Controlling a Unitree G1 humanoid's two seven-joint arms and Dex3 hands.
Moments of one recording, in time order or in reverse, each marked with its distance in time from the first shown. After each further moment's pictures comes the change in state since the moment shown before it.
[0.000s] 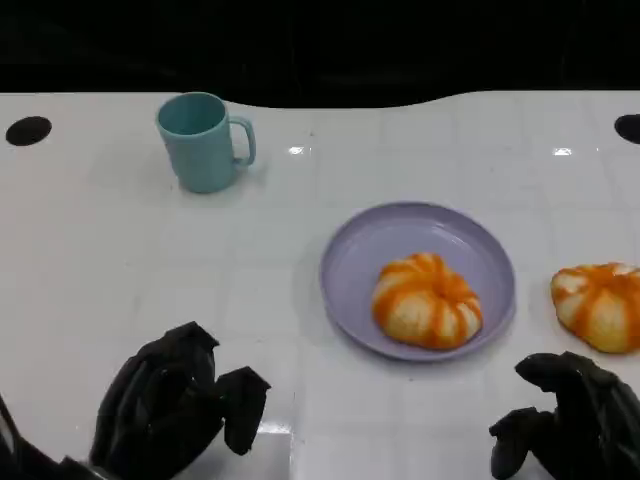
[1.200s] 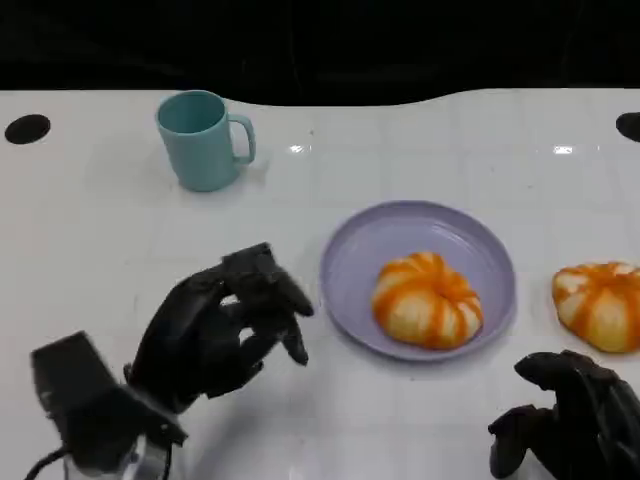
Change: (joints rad) left arm -0.159 0.086 -0.244 0.091 0.316 -0.497 0.247; right arm -0.010 0.000 -0.001 0.014 0.002 -0.010 0.018
